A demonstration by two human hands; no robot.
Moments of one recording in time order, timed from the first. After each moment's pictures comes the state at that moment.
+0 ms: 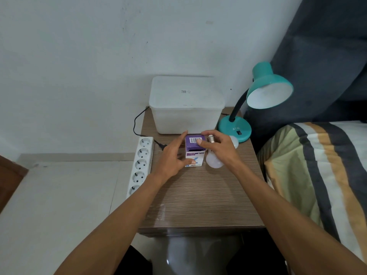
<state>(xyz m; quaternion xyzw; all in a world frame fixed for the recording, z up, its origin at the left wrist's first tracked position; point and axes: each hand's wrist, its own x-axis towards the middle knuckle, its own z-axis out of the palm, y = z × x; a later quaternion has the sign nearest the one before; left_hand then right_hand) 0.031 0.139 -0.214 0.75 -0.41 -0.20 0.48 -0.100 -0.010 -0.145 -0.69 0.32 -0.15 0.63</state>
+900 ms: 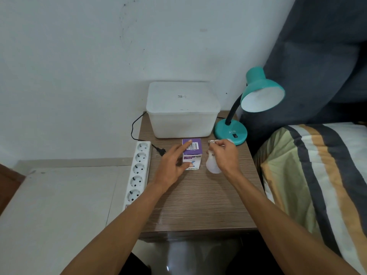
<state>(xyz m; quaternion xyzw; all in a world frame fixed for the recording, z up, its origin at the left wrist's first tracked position) 0.016 0.145 -0.215 0.75 -0.47 -0.12 0.45 -0.108 -0.008 -0.162 -0.68 0.45 -0.25 0.53</state>
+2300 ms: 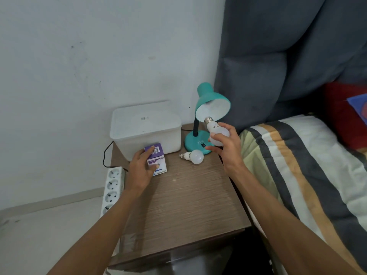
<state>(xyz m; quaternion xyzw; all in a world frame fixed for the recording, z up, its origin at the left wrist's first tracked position) 0.042 0.108 -0.191 0.82 -0.42 -0.02 0.39 -0.184 -0.059 -0.075 -0.49 0.36 -0.40 0.69</state>
